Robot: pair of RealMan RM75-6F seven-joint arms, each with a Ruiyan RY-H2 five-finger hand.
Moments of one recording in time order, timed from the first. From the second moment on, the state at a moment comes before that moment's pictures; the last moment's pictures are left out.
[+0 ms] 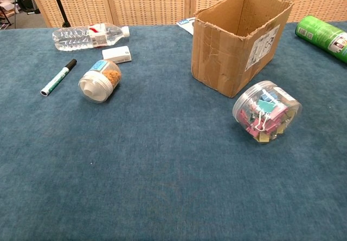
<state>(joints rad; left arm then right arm) -0.08 -1.02 -0.05 -1.63 1.52 1.51 -0.21 0.60 -0.84 0.20 -1.77 -1.43 1.14 0.06</state>
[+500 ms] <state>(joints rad) -0.09 -1.01 -0.06 -1.65 1.49 1.49 -0.19 0.97 -1.14 0.35 -1.58 -0.94 0.88 -0.30</state>
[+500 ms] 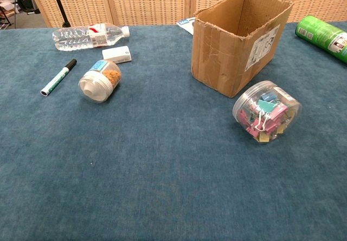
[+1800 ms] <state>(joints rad) -0.10 -0.99 -0.05 -1.62 1.49 1.45 -0.26 0.73 -0.99 0.17 -1.77 -1.46 1.16 -0.14</state>
